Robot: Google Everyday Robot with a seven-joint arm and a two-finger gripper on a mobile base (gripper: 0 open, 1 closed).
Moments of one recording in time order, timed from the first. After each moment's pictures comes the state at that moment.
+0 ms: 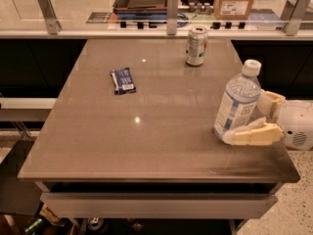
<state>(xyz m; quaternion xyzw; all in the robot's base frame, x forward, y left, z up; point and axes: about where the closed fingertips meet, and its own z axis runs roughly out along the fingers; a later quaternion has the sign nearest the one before) 0.469 -0.183 0.888 -0.35 0.69 0.31 0.56</state>
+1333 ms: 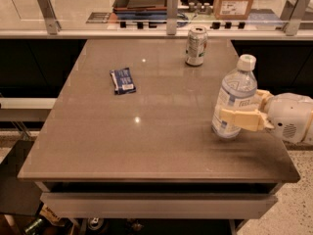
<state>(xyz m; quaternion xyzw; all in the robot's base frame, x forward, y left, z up) 0.483 -0.170 0.896 -0.35 0.69 0.30 0.56</state>
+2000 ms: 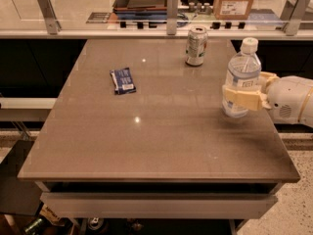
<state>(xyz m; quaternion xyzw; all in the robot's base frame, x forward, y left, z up) 0.536 -0.197 0.907 -0.32 0.71 0.21 0.59</state>
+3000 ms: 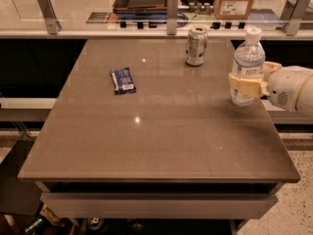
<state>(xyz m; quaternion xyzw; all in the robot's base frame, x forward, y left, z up) 0.576 -0.226 0.912 -0.29 0.73 0.14 0.61</state>
